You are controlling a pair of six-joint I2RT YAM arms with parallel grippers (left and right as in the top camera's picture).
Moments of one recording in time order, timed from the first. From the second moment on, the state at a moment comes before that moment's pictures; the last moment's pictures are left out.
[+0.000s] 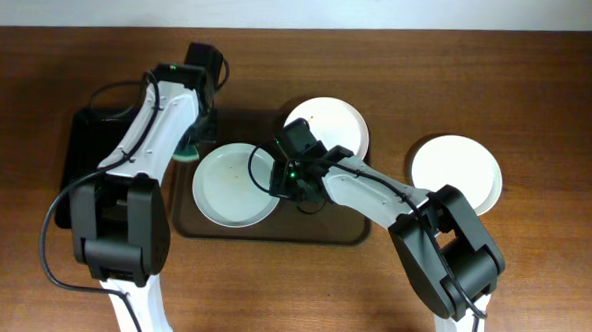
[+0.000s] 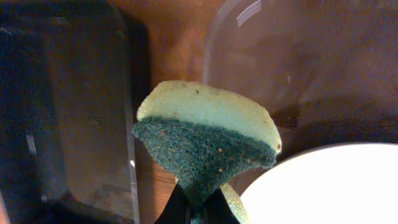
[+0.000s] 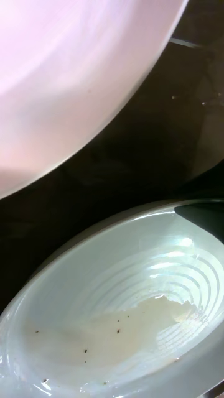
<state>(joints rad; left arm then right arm) -0.16 2.08 1.73 -1.10 -0.35 -0.18 0.63 2.04 1.32 -0.42 -0.21 0.77</state>
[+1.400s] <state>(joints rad) -0.20 2.18 1.62 -0.92 0.01 0.09 0.63 2.04 1.32 -0.42 -0.20 0.78</state>
